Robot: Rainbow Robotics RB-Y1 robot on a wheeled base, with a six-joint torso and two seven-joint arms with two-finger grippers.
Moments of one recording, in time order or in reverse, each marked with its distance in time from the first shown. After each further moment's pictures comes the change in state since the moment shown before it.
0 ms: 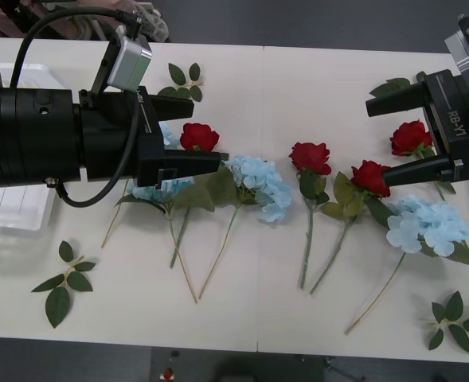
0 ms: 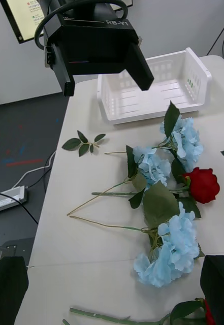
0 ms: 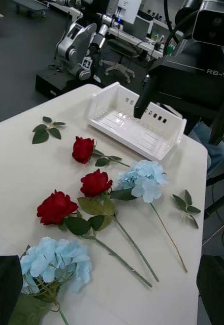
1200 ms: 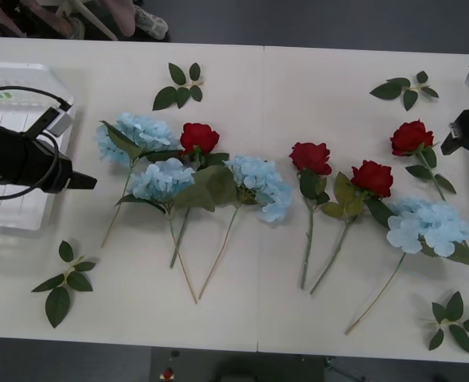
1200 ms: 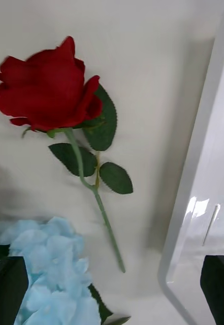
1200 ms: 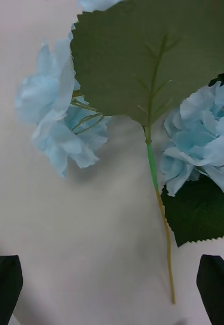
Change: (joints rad) right arm -0.399 0.177 0.349 0.581 1.298 0.283 -1.389; left arm 0.057 -0.221 0.097 0.859 -0.447 0.538 0.105
